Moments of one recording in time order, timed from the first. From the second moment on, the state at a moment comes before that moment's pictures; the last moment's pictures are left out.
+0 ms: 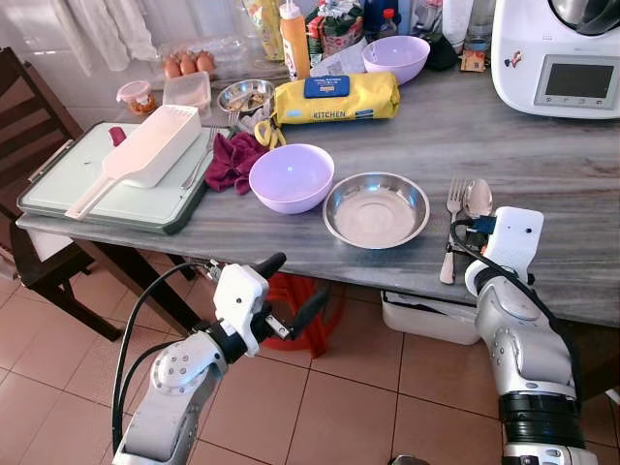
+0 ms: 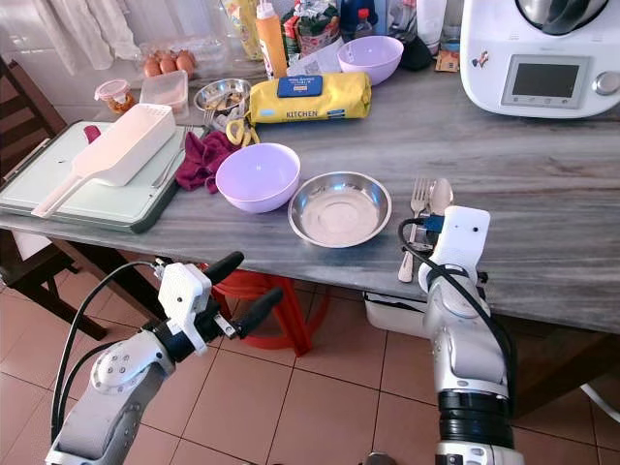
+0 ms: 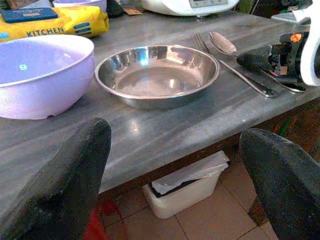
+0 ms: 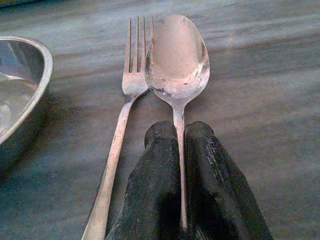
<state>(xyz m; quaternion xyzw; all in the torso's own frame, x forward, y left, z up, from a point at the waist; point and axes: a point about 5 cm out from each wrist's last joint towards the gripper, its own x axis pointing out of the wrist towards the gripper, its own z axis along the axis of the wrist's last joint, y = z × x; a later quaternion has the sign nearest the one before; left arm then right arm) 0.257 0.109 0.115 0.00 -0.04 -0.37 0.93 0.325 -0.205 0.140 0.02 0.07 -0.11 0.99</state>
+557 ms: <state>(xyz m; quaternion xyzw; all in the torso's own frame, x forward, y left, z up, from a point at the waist) 0.257 0.109 0.114 0.00 -0.04 -0.37 0.93 0.329 -0.211 0.140 0.01 0.07 -0.12 0.99</state>
